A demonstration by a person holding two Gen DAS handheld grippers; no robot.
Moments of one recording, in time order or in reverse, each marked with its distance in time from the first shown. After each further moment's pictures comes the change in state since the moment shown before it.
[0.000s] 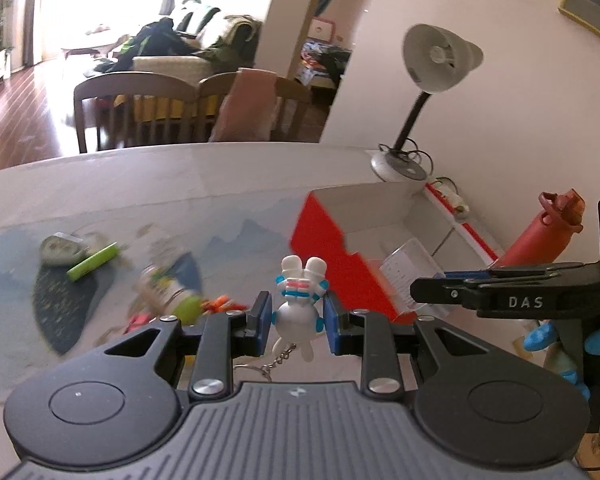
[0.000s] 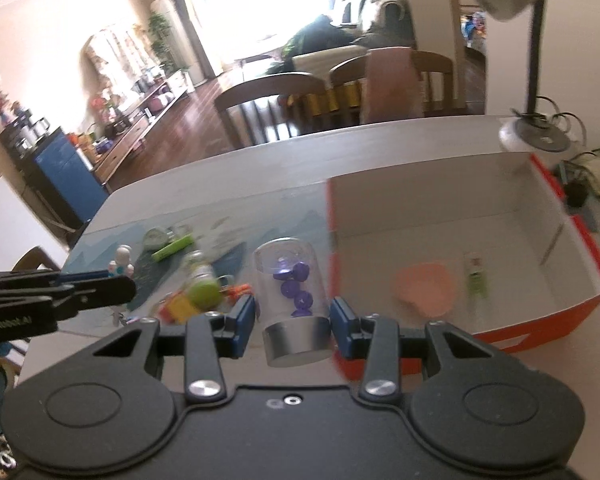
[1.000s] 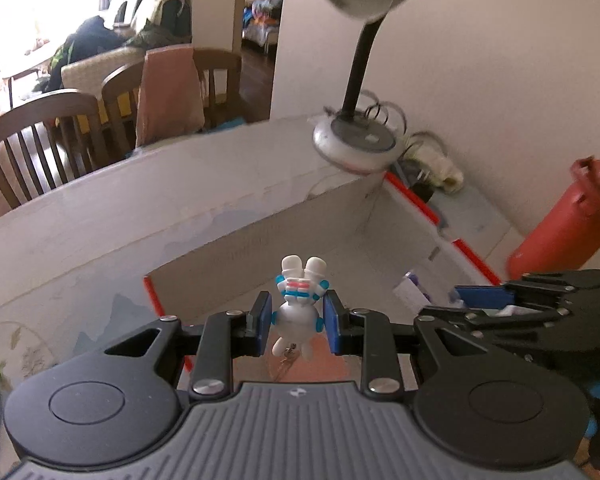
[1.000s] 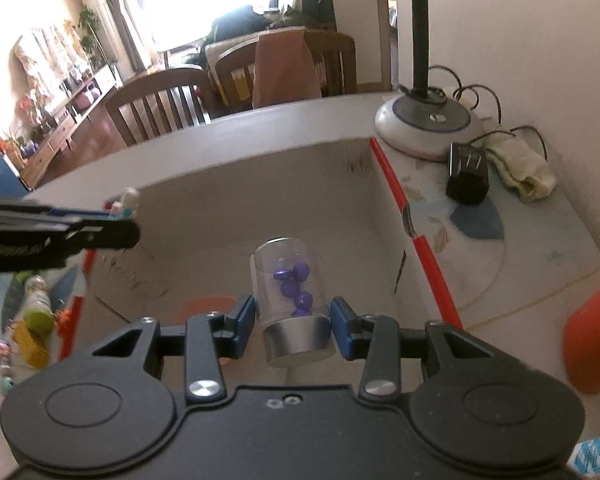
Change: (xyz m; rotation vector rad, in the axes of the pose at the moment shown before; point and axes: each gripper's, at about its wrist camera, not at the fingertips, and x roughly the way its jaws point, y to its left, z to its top) left arm 0.209 -0.139 0.093 0.192 0.159 0.021; right arm 0.042 -0.168 0.028 0.041 0.054 -0.181
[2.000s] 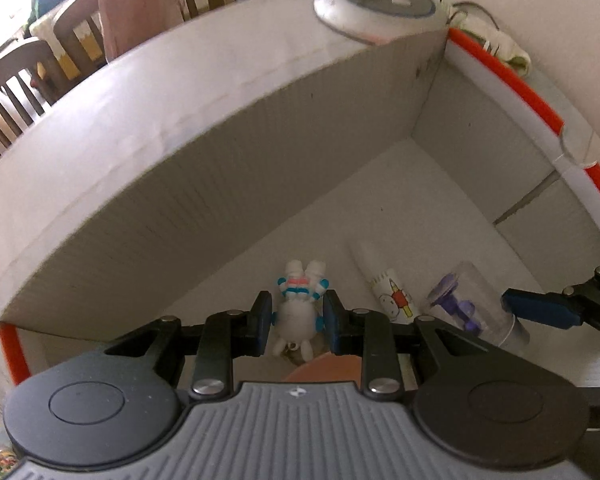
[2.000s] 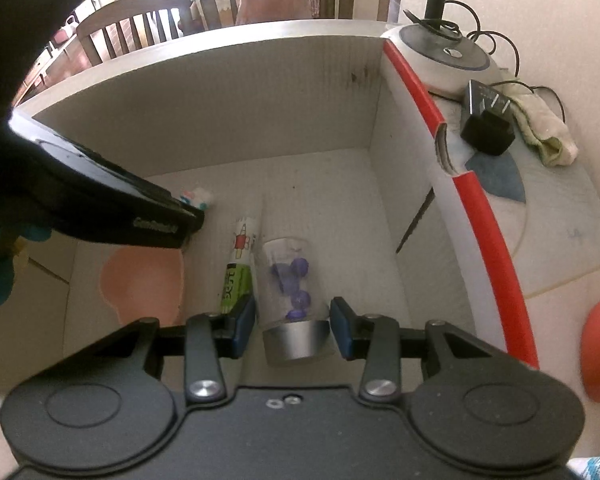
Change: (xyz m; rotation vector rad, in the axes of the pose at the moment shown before) left arm 0.161 -0.023 0.008 0.107 0.329 0.097; right arm 0.066 0.003 -0.012 -0.058 0.185 -0.091
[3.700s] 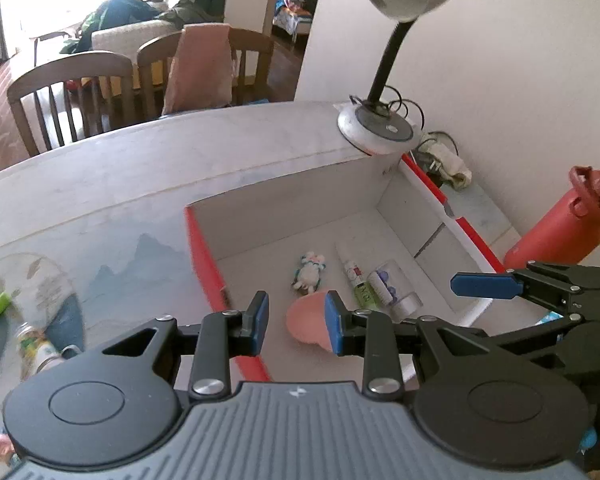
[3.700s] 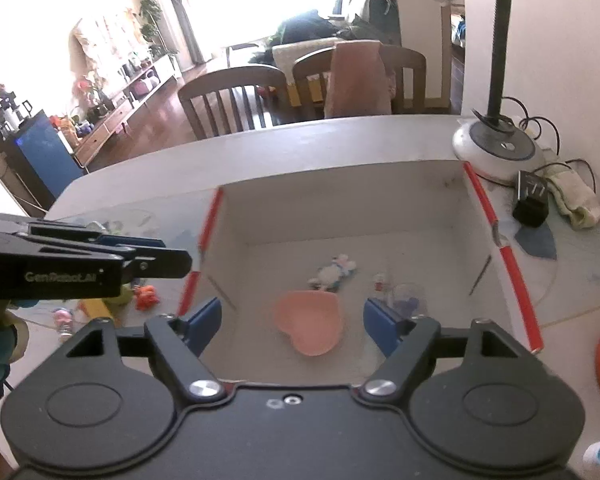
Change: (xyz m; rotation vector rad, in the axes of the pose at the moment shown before) left arm -0.180 0.058 -0.127 -0.236 -0.318 -0.114; right arm -0.121 0.058 -0.018 -0.055 -0.218 0.222
